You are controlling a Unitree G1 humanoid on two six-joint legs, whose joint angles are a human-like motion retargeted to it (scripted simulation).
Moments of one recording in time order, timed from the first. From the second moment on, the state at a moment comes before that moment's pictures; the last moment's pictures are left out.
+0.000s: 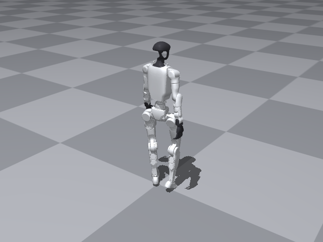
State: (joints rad) left arm -0.15 0.20 0.49 1.44 0.06 -0.15 -0.16; right arm 0.14 -0.25 -0.22 1.56 -0.25 -0.17 0.18; waist -0.27 -0.07 0.07; left_leg 0.05 -0.06 0.47 0.02 -0.24 0.07; right_leg -0.08 -0.10 -0.10 0.31 0.31 0.17
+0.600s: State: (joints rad) left arm 0.24 0.10 0.63 1.53 0.15 -0.11 -0.17; right arm -0.05 -0.19 -0.08 1.54 -0.21 -0.17 0.18; waist -0.20 -0.04 0.03; left_leg 0.08 -0.02 0.48 0.09 -0.28 -0.01; right_leg 0.07 -0.06 -0.18 0.02 0.08 0.06
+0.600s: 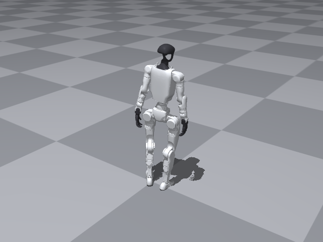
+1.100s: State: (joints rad) left arm 0.47 0.04 0.64 1.59 0.27 -0.11 -0.21; right arm -0.50 0.01 0.05 1.44 -0.09 -0.17 0.21; waist 0.01 -0.11 0.07; left_leg -0.68 0.20 0.31 1.53 -0.25 0.08; right_leg 0.05 -0.12 -0.14 0.01 0.08 0.00
